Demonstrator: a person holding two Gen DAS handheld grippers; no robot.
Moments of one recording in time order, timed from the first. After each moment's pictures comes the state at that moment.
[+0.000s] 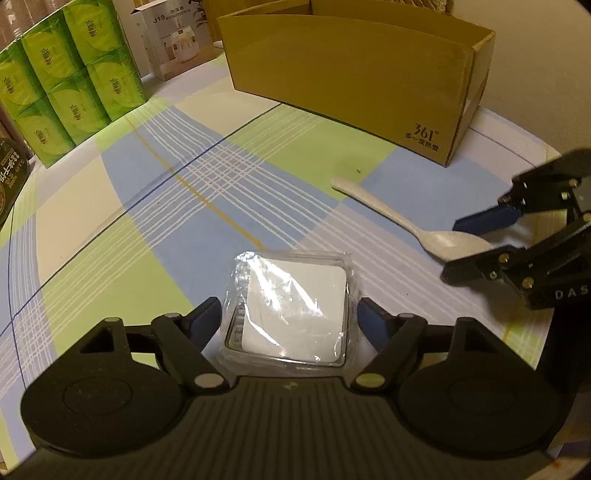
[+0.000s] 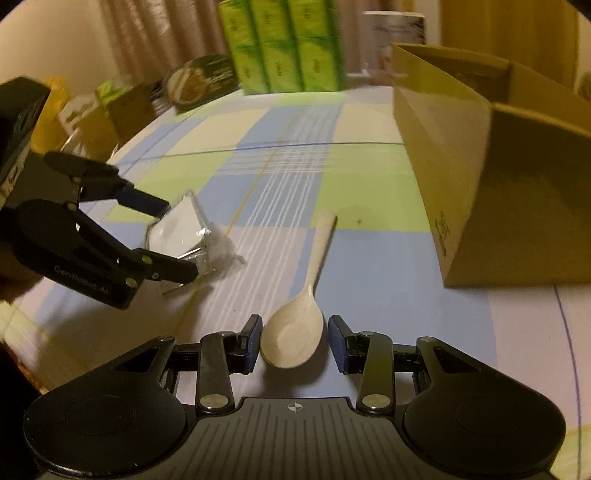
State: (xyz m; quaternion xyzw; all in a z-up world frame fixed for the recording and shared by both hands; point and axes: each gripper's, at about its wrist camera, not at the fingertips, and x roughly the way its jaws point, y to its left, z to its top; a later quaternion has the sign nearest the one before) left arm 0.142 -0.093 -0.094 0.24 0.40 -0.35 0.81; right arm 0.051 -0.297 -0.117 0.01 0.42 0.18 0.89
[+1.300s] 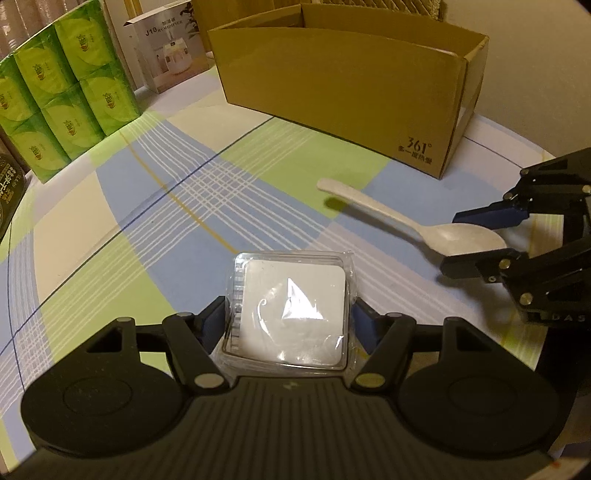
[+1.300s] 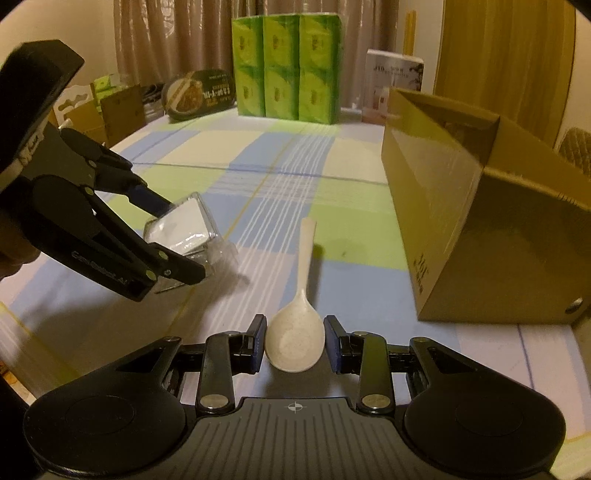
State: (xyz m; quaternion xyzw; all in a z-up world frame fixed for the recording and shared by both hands) left arm 0.142 -0.105 -0.087 0.25 0.39 -0.35 0.81; right arm 0.029 -0.278 -0.103 -0.06 0.36 0.14 0.92
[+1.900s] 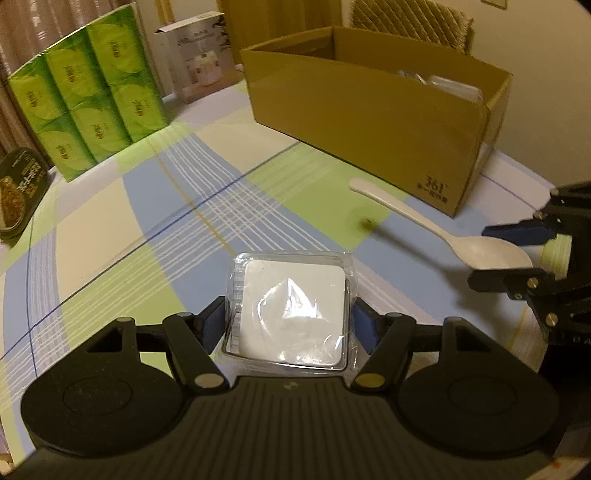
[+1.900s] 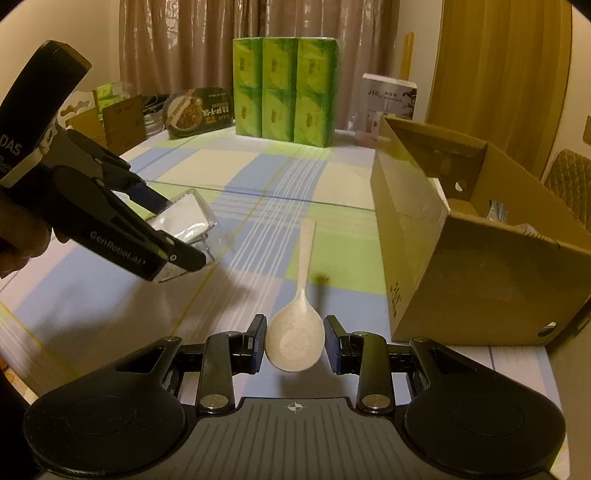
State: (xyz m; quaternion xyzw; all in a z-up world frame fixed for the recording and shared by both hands) left arm 0.144 -0.105 -0.062 0.21 0.38 -0.32 0.84; right arm 0.018 -0.283 -0.083 -0.08 0.34 0.14 0.93
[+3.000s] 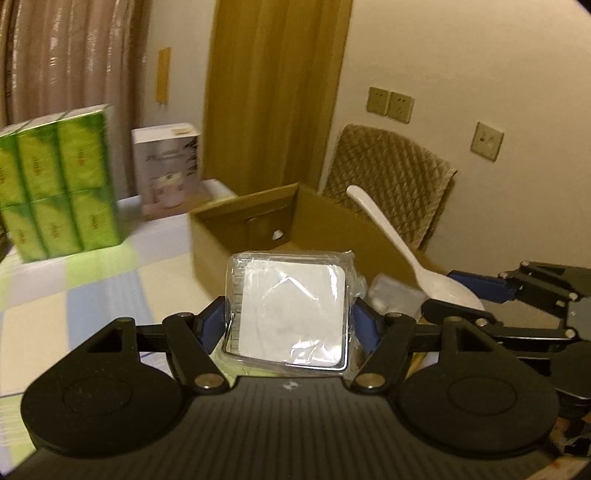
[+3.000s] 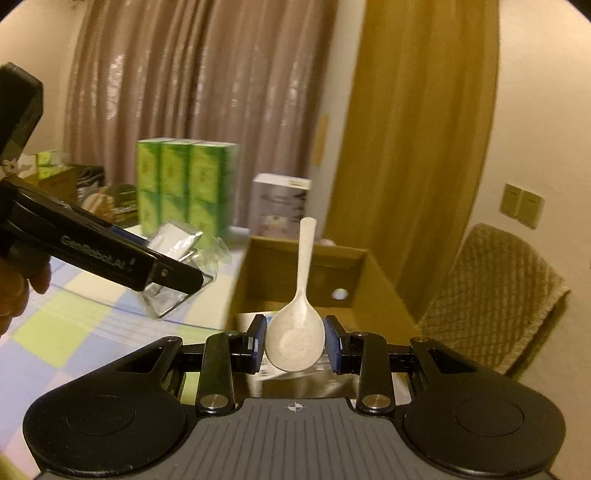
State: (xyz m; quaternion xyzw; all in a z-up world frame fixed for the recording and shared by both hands) left arm 0.169 -0.221 0.052 0.05 0.29 -0.37 0.88; right arm 0.069 -0.384 0.022 -0.09 0.22 0.04 0.97
